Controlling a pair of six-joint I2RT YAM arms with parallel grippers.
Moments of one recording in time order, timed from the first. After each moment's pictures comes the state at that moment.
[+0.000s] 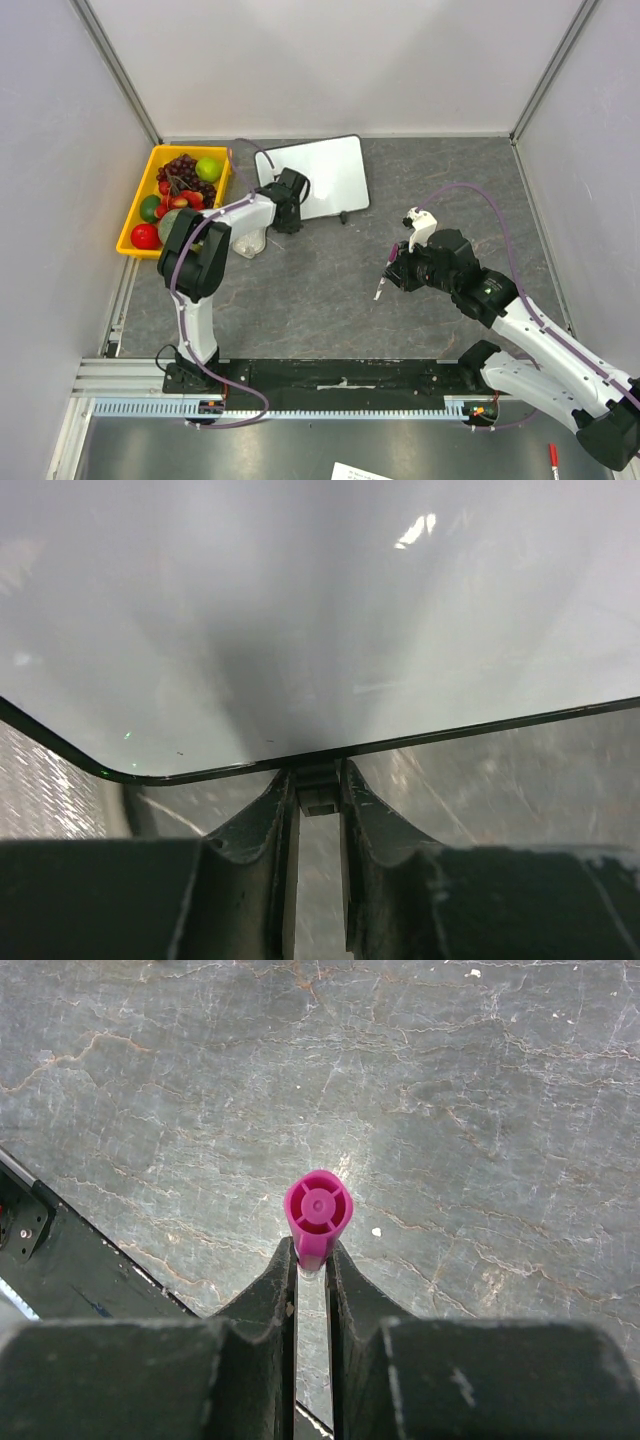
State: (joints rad) left arm -0.45 1.99 1.36 -0.44 -0.20 -0.44; right arm 0.64 0.84 0.70 -0.43 -0.12 0.34
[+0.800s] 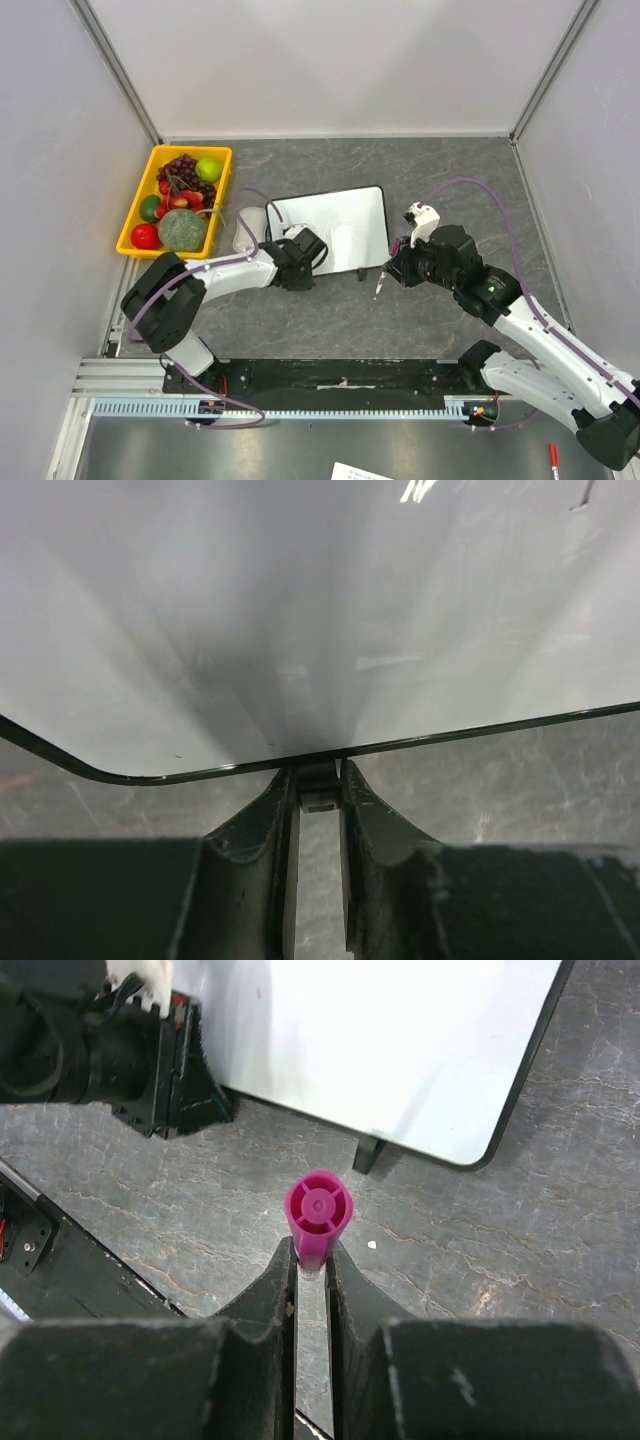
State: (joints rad) left arm -0.79 1.63 0.91 -0.45 -0.23 -0.77; right arm 0.64 0.84 0.75 -0.44 -0.10 0.33
